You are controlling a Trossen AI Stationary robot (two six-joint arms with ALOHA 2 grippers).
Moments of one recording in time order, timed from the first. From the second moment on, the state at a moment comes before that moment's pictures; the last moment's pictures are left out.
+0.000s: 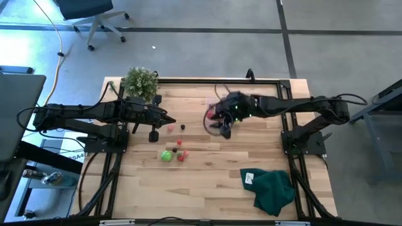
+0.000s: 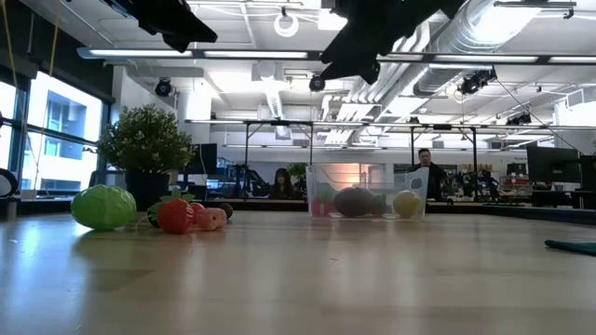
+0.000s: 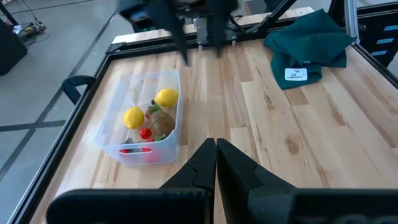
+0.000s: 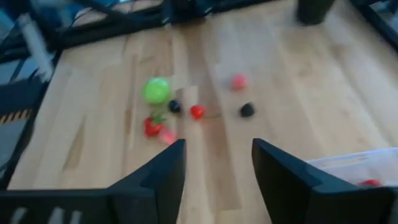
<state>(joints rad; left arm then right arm) 0.19 0.89 0.74 -0.29 0.01 0.18 -0.12 1.45 1.13 -0.31 -0.16 0.11</state>
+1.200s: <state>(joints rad) 0.19 0.89 0.74 -0.29 0.01 0.18 0.09 1.43 1.13 -0.27 0.24 0.10</state>
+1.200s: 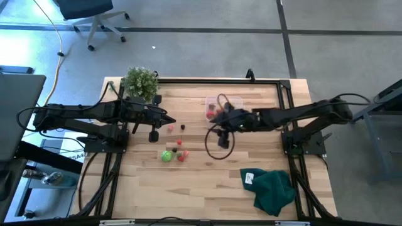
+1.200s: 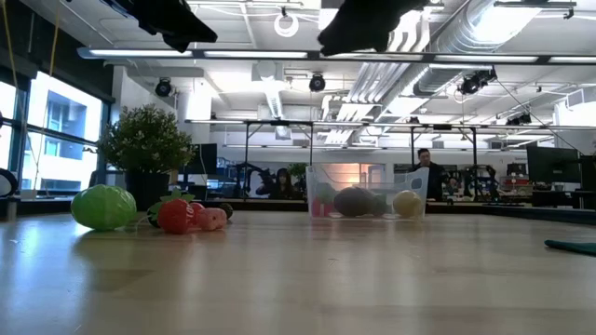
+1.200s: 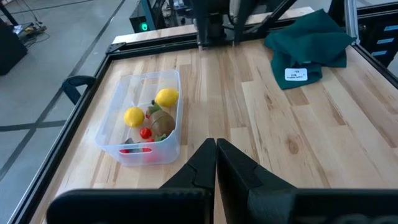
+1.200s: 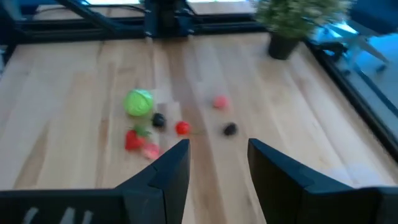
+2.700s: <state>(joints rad) 0.19 0.89 0.74 -0.29 0.01 0.18 -0.24 1.71 1.13 -0.49 0.09 0.40</state>
